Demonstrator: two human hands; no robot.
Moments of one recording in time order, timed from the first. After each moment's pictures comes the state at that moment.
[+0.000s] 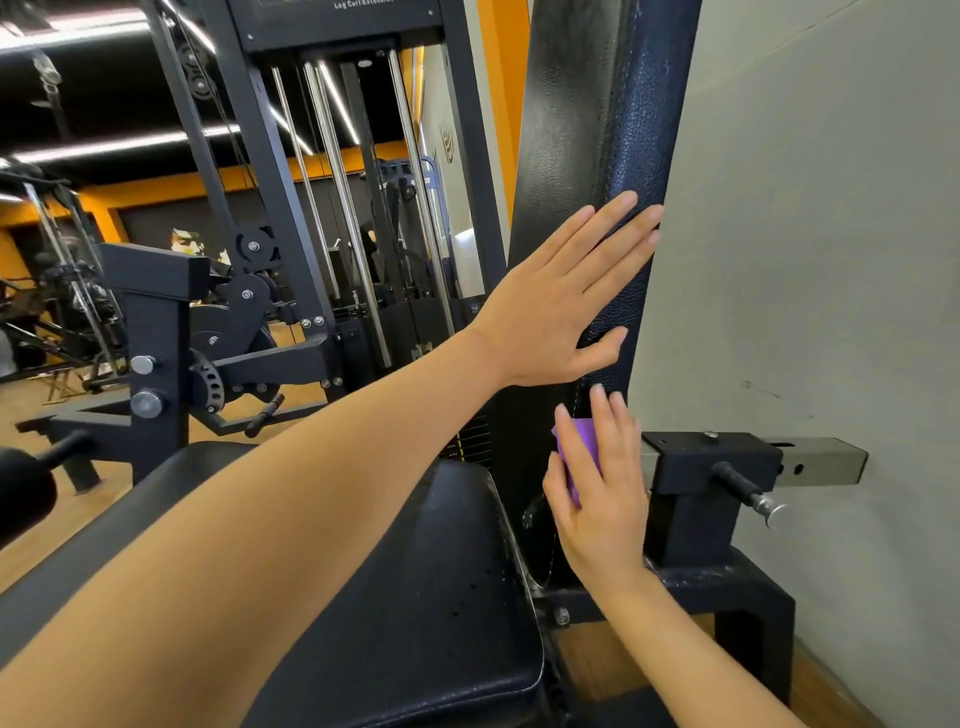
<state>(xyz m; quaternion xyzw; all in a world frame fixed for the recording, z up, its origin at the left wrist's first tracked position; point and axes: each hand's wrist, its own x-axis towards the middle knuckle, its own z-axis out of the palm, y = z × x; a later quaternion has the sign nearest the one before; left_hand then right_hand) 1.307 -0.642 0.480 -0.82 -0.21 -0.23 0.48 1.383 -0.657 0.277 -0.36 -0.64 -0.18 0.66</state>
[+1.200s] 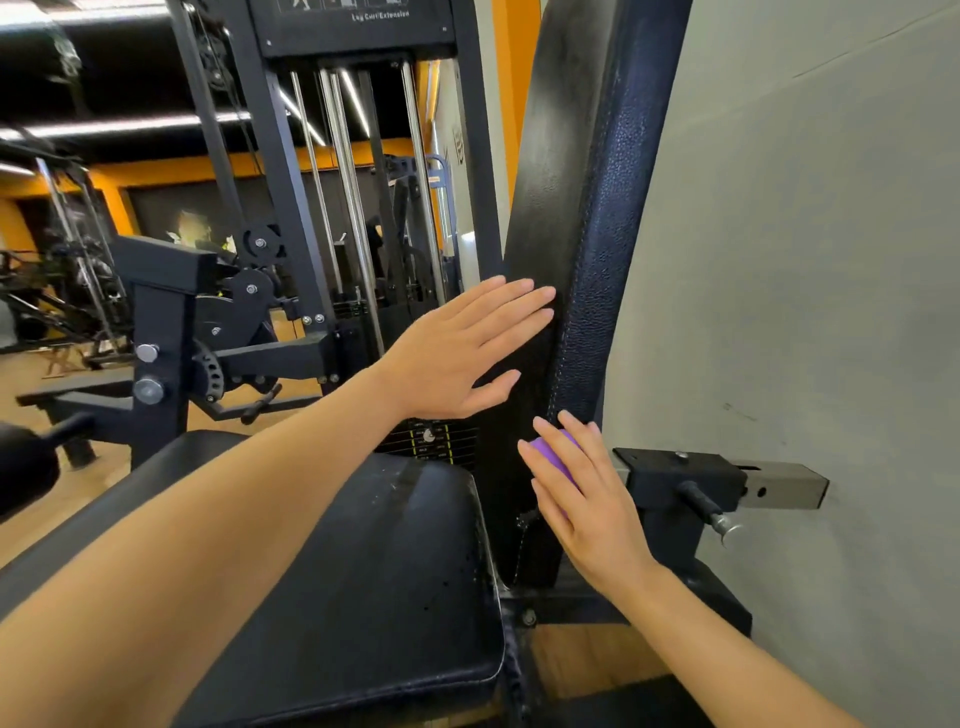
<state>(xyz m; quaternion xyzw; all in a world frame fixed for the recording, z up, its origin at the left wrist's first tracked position) 1.243 -0.662 0.474 -0.84 -0.24 -0.15 0.47 1.433 -0.665 0.299 -0.25 -0.77 -0.23 0.54</state>
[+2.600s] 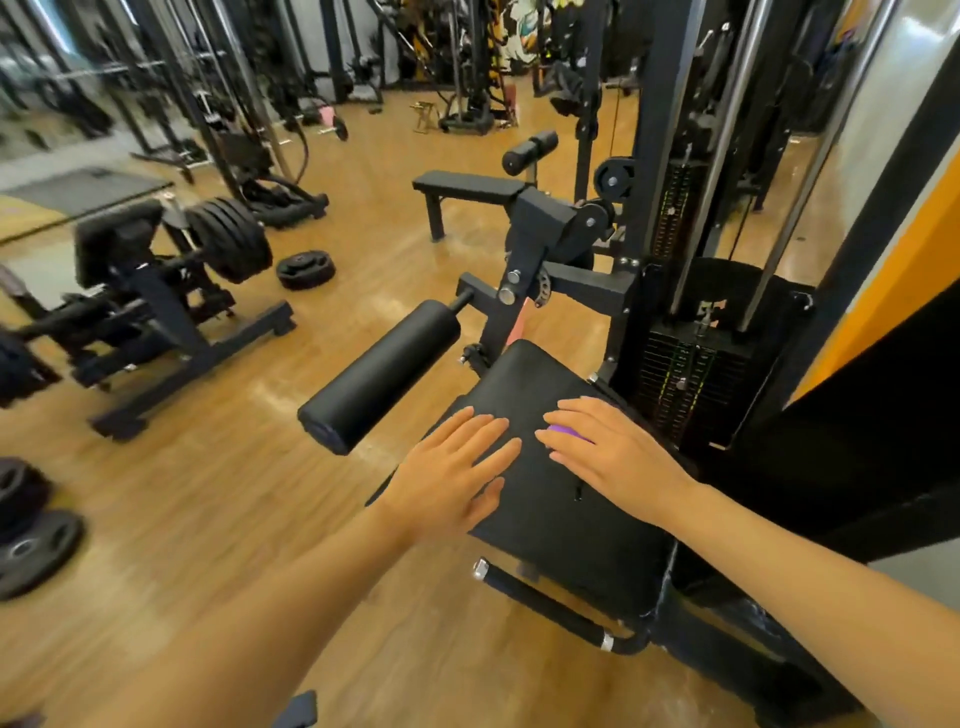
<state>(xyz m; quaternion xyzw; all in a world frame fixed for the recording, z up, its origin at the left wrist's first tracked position) 1.143 -0.981 0.657 -0.66 -0.71 0.00 0.24 1.287 -0.768 0.647 0.10 -0.94 -0.01 0.32</state>
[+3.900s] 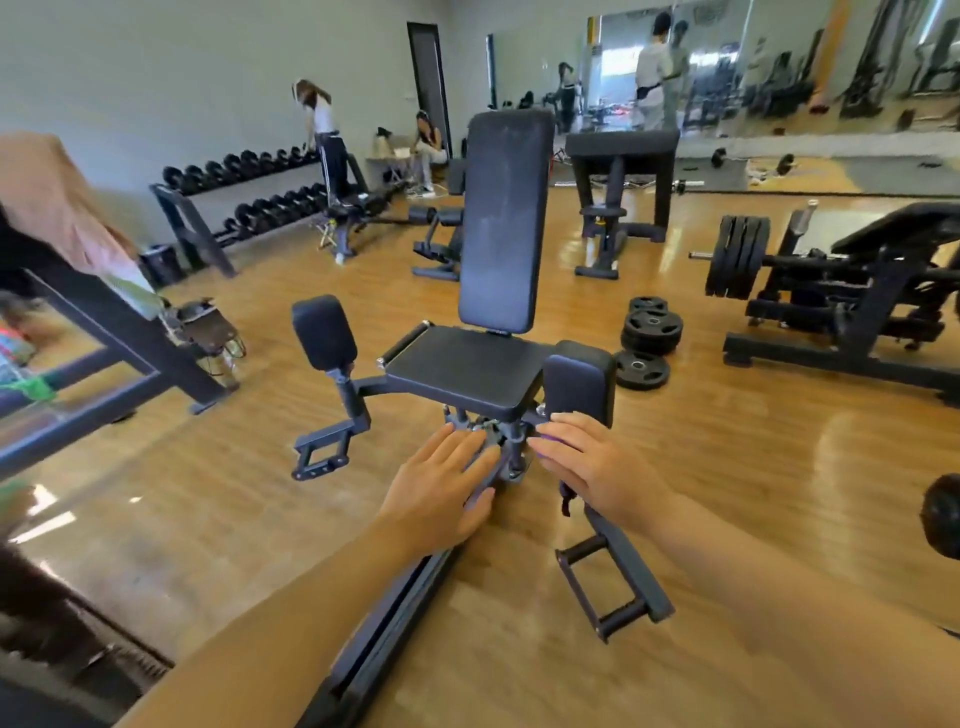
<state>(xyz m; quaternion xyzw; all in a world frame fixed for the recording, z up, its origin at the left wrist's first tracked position) 1.473 -1.423 0.665 0.04 -0.96 0.12 0.26 1.266 -1.269 0.658 0.71 -0.61 0.27 0.24</state>
